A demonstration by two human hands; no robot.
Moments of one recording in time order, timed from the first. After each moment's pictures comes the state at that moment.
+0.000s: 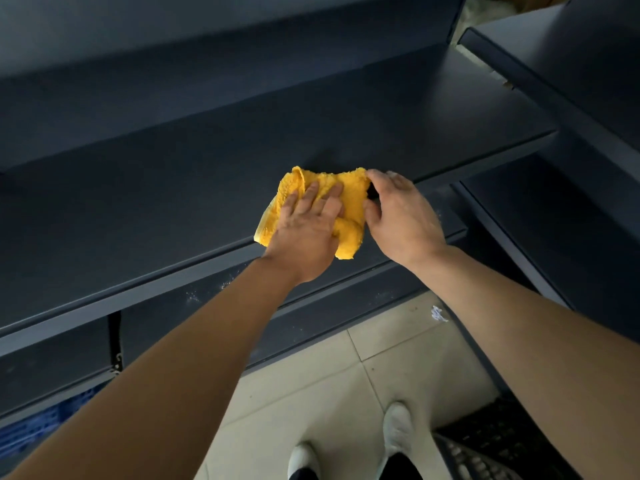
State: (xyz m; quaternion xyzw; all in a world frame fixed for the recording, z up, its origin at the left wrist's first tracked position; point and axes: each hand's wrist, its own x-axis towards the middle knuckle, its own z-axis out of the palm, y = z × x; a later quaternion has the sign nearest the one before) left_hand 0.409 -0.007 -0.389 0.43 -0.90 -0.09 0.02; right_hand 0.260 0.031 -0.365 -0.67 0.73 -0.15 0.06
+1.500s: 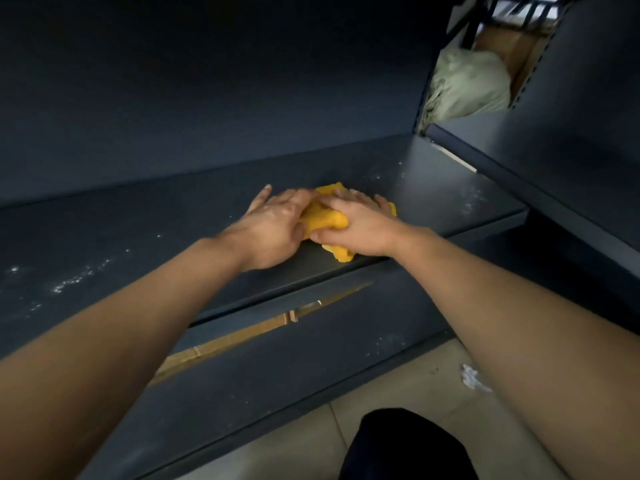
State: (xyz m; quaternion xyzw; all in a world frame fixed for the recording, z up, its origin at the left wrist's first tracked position) left_hand 0.368 -0.100 -0.676 0.41 -0.90 -0.12 0.08; right_hand 0.198 -0.075 -0.685 -0.73 0.67 -0.06 0.14
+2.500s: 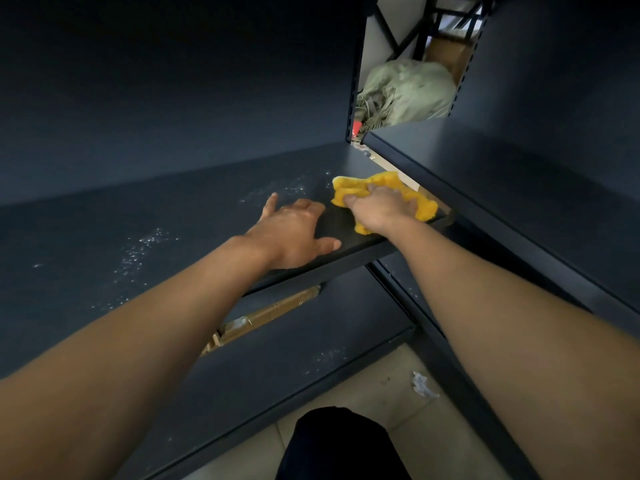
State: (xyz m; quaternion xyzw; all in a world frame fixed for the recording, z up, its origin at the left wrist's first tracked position) left_hand 0.222 -0.083 -0.671 0.42 -0.90 -0.11 -0.01; right_hand 0.056 -0.080 -0.684 -0.48 0.86 -0.10 0.14
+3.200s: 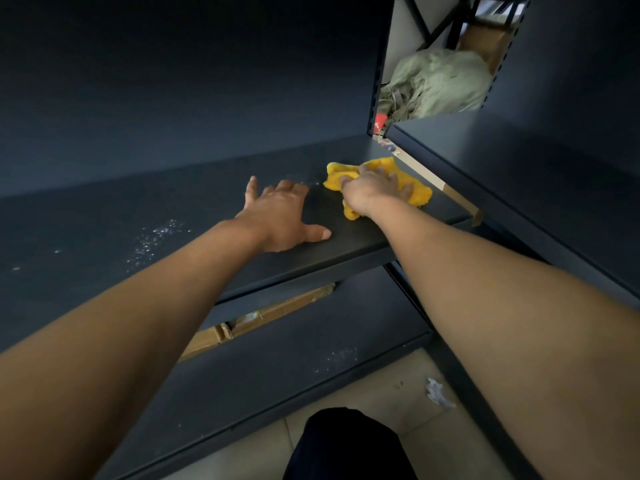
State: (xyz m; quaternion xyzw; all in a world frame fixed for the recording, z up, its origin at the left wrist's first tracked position) left_hand 0.235 -0.108 -0.671 0.51 -0.86 -0.08 -0.02; right_hand 0.073 -0.135 -0.693 -0.49 0.85 -0.08 0.15
